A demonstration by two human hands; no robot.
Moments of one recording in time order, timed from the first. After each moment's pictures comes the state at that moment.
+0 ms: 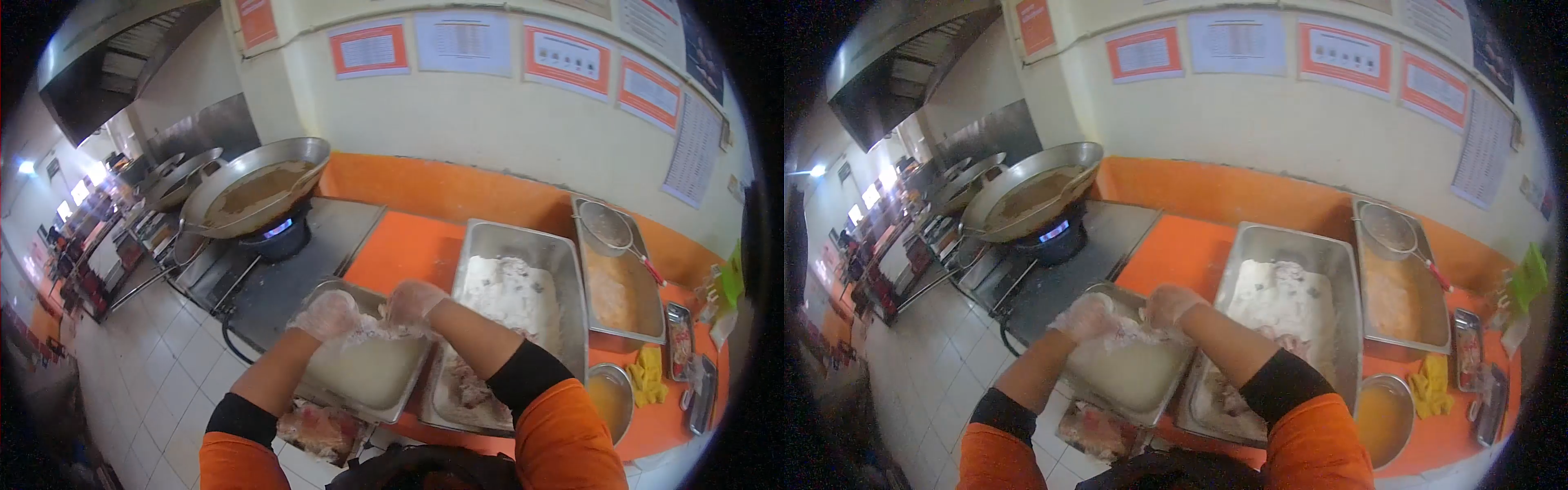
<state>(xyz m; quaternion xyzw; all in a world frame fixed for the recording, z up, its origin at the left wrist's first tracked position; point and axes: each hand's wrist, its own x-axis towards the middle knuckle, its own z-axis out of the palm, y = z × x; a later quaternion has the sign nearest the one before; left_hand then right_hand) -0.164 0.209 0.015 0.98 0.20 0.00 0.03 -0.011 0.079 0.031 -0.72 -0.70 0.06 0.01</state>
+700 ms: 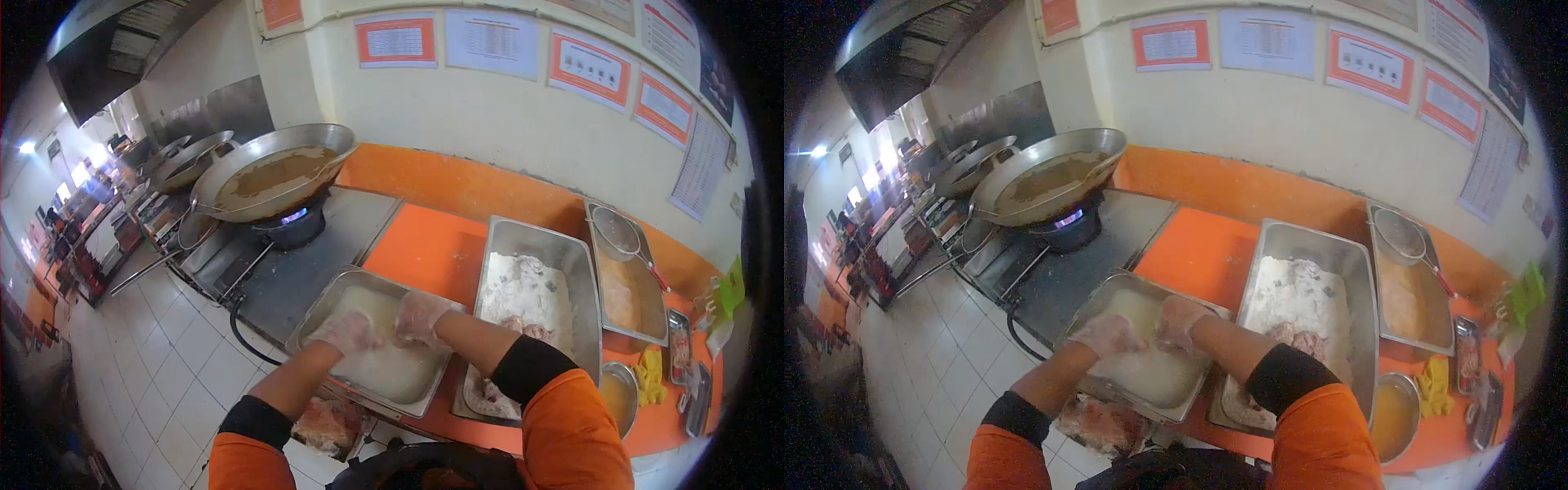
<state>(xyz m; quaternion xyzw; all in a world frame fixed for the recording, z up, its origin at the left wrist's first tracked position) -0.202 0.196 0.002 0.96 0.24 -0.13 0.10 -0.049 0.104 -0.007 -0.61 -0.78 0.01 -0.14</state>
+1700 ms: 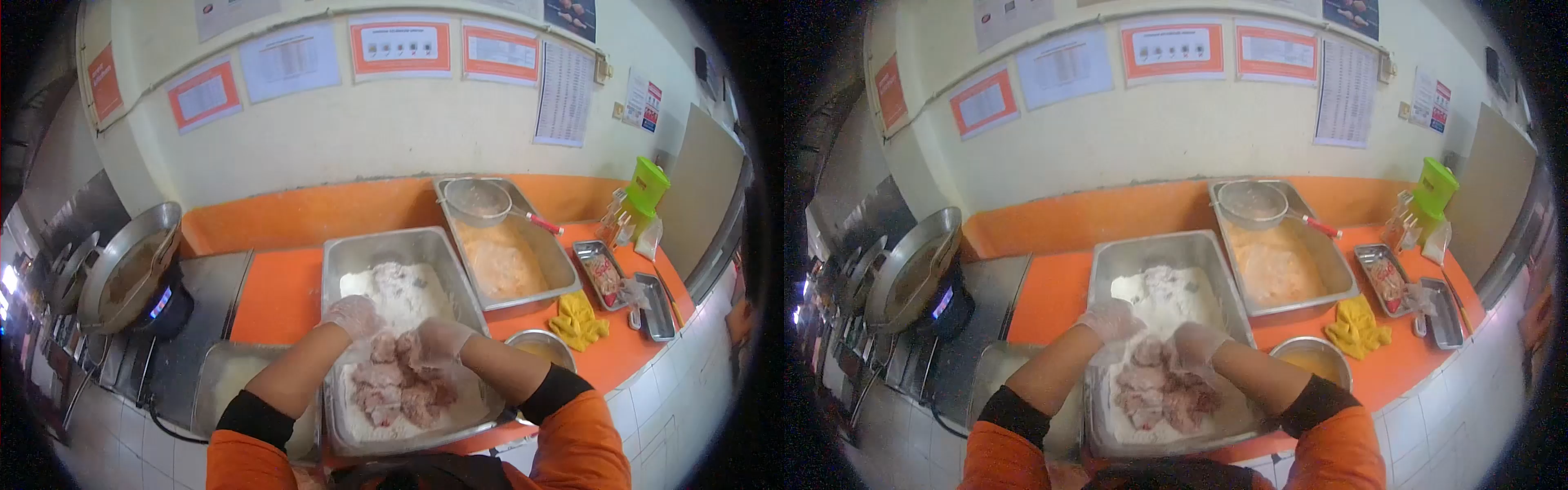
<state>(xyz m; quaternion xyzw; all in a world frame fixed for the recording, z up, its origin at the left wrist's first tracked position) 0.046 0.030 0.051 0.99 0.01 -0.12 0.05 0.100 -0.146 -0.026 -0.84 -0.53 0.10 0.06</state>
